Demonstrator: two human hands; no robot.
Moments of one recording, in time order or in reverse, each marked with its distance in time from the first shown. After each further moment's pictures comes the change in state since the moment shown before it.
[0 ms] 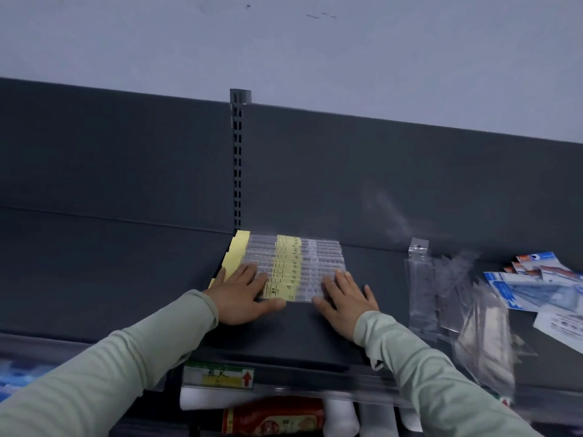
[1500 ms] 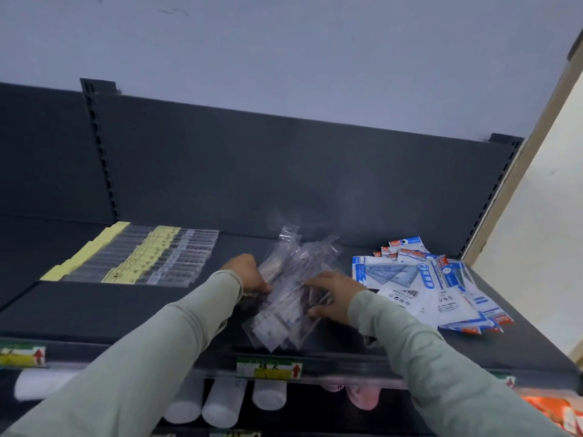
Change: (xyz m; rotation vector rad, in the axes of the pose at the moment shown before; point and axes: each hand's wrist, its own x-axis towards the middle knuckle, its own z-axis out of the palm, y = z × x) left_hand 0.089 0.281 -0.009 -0.391 0.172 -0.228; right_hand -0.078 0.255 -0.076 0.041 0.013 -0.154
